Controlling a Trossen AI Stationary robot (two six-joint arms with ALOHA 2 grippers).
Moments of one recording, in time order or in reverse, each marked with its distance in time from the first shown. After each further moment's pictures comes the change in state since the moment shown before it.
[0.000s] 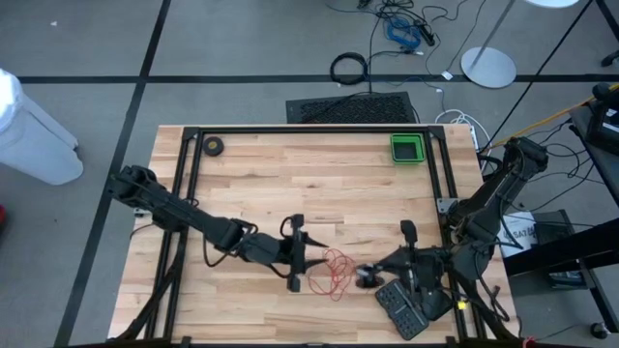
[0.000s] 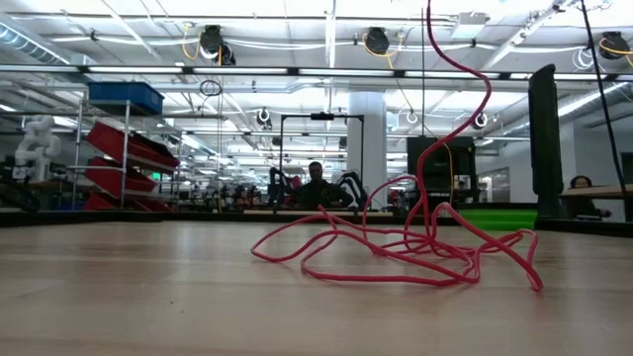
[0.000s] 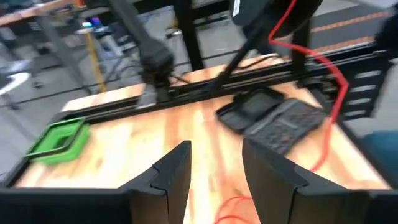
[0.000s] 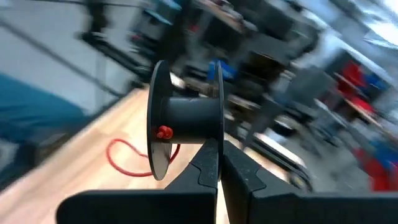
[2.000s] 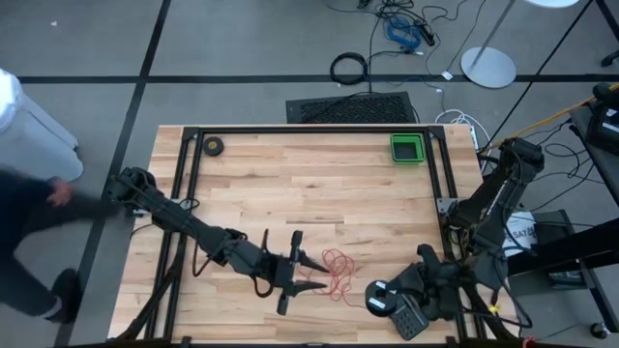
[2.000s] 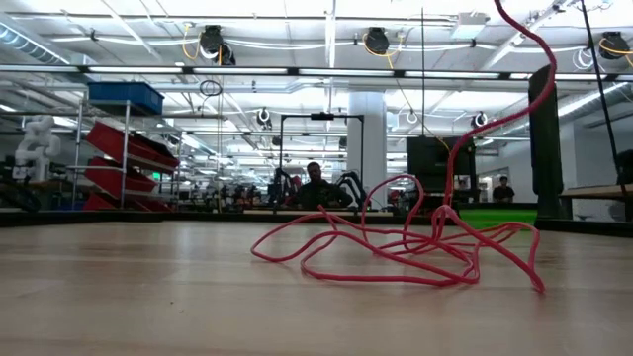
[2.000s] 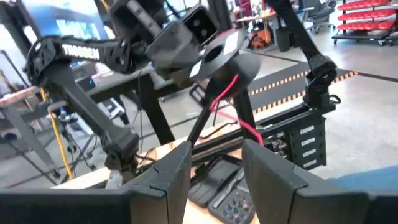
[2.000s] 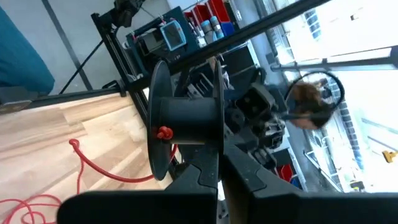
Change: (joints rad) left arm -0.092 0.003 0.006 0.268 0.103 0.196; right arm 0.121 0.053 0.000 0.252 0.034 -0.712
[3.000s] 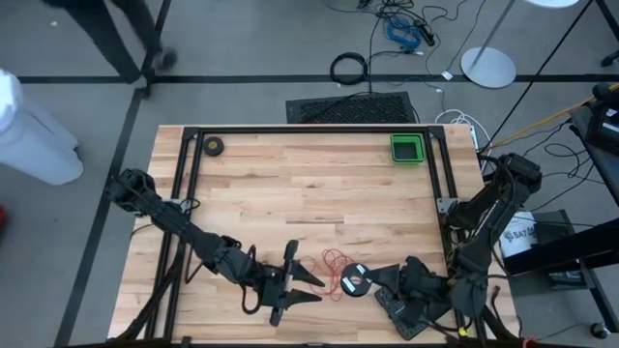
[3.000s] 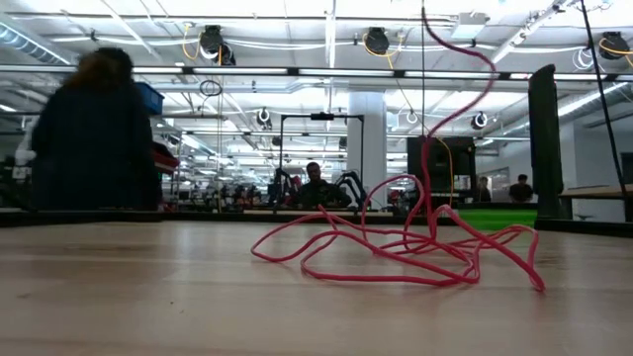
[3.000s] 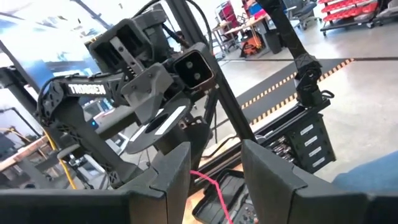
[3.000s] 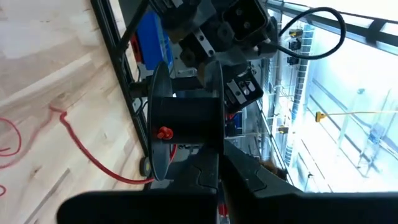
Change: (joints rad) left arm -0.064 0.001 0.000 0.062 -0.009 0.220; right arm -0.052 0.249 0.198 -0.012 0.342 -0.271
